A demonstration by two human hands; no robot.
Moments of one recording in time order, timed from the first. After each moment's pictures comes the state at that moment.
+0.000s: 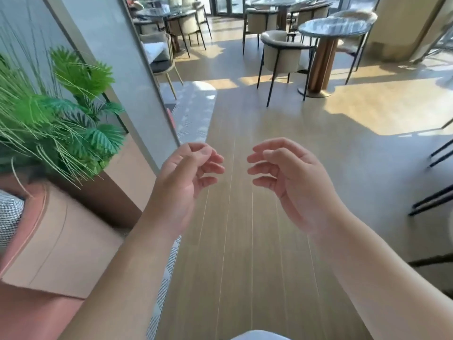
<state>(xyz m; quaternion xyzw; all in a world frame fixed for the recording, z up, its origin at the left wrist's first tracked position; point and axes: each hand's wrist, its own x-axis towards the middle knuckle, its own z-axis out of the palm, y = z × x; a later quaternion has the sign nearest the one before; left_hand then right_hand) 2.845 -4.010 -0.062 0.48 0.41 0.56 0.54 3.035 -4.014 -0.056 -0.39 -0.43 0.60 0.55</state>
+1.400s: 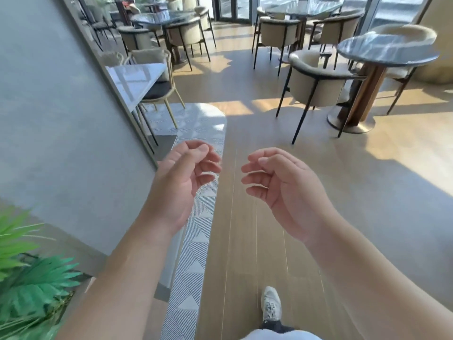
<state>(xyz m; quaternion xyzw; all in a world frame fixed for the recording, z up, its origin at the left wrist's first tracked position) 2.676 -3.235 -0.071 0.46 0.40 0.57 0.55 2.857 -3.244 -0.078 -0.35 -0.38 0.66 0.54</state>
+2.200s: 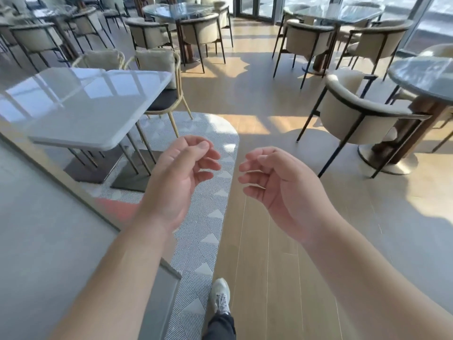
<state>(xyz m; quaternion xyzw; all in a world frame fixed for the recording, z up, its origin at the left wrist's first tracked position) 2.614 -2.785 -0.085 0.44 0.41 0.60 0.53 2.791 -2.782 -0.085 -0.35 -0.39 0.70 0.49</state>
